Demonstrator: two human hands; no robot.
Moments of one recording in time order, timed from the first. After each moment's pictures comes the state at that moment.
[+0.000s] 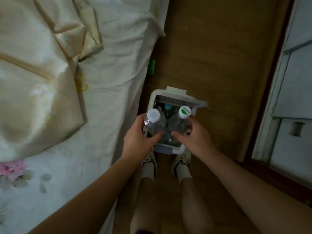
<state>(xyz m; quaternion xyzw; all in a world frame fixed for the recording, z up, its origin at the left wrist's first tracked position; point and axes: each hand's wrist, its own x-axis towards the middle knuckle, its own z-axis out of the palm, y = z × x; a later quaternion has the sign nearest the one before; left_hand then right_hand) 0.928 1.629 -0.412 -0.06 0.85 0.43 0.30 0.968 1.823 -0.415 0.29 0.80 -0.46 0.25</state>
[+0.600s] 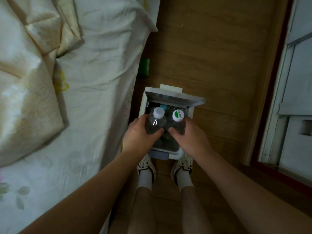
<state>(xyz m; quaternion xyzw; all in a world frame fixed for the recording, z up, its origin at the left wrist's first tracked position) 0.925 1.654 -0.483 -0.01 0.89 0.31 0.33 0.975 1.834 -0.477 0.29 0.83 -0.39 0.28</state>
